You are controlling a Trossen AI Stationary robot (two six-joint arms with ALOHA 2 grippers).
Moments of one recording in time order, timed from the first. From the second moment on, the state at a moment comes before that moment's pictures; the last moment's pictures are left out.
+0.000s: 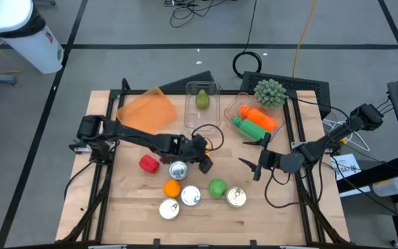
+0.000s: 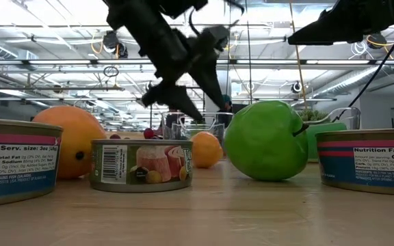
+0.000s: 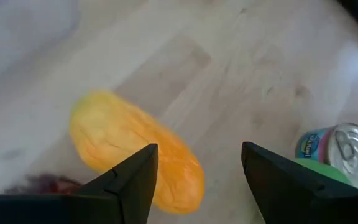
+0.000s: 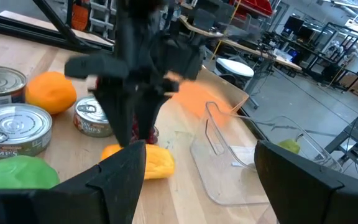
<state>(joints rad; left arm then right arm) -0.08 1.84 1.23 -0.27 -0.14 -0.84 0.51 0.94 0.44 0.23 0.84 -0.11</state>
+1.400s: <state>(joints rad) -0.08 2.01 1.23 -0.08 -0.26 -1.07 0.38 1.01 0.44 0.17 0.63 0.11</state>
